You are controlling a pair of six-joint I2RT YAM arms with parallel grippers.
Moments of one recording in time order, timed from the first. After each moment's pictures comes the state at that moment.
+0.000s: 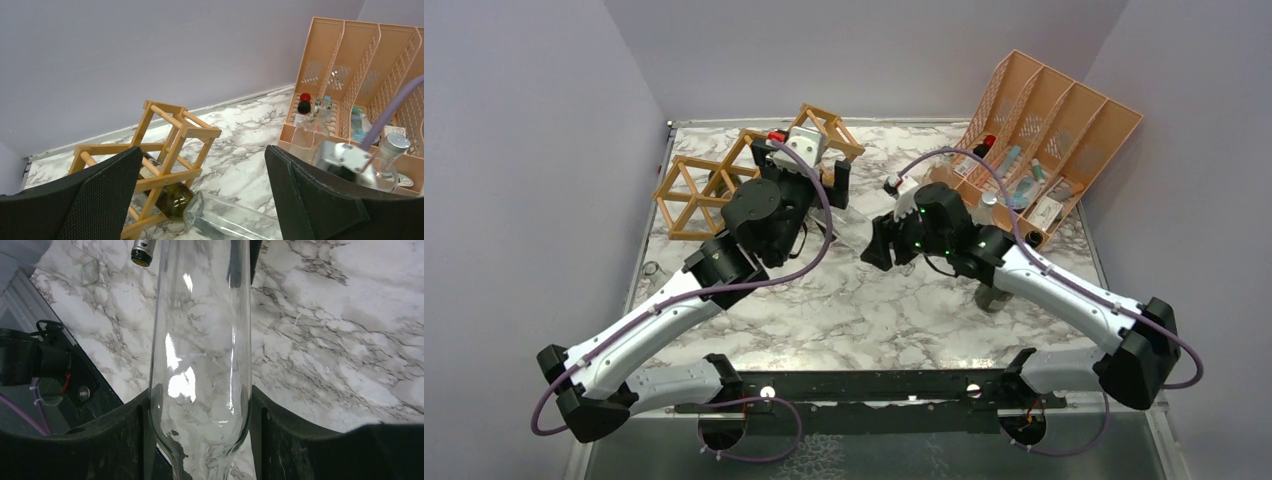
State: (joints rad) left arm -0.91 1.08 1.20 -0.02 -0.58 0.11; right arm 0.77 1.24 1.04 -0.34 -0.18 0.25
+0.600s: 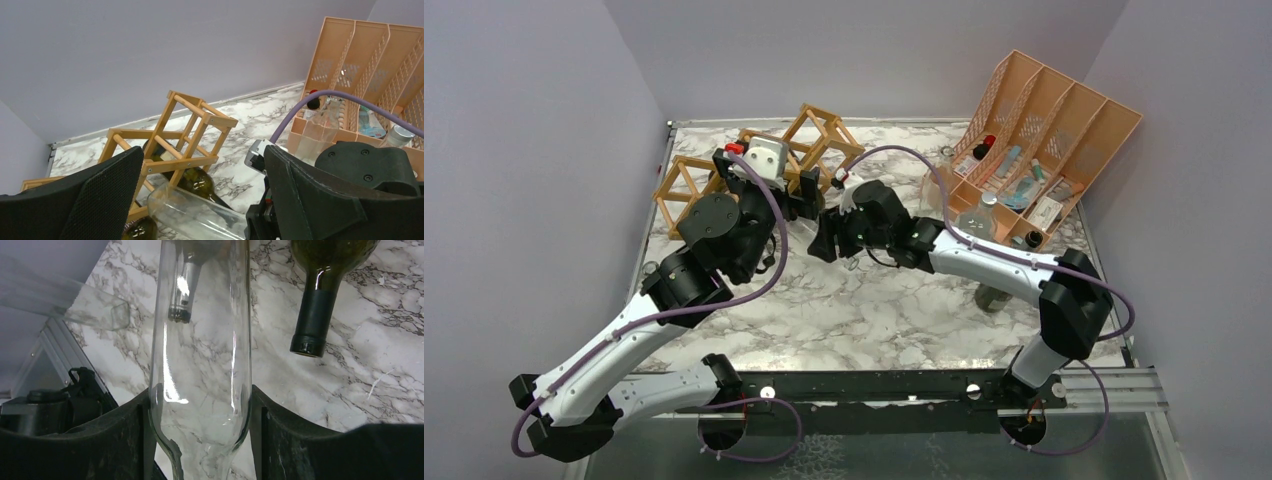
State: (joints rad) left arm -0.91 0.92 1.22 -0.20 -0.60 0.09; right arm 0.90 1.62 1.21 -0.09 -0.14 0.40
